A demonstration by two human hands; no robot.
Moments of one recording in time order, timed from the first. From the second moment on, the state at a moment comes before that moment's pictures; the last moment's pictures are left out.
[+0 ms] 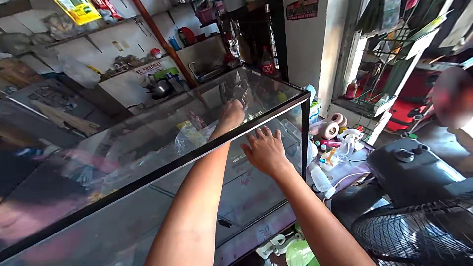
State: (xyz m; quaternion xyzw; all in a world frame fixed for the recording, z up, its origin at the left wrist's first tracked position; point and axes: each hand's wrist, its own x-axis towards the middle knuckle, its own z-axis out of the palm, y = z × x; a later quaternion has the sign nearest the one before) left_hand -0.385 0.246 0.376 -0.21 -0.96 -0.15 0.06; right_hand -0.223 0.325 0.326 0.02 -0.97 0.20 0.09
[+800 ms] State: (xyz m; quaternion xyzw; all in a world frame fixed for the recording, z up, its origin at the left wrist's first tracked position) left_hand -0.366 0.138 0.369 0.16 -0.97 0.15 0.12; right_hand -0.219 0.326 0.319 0.01 -0.97 0.20 0.12
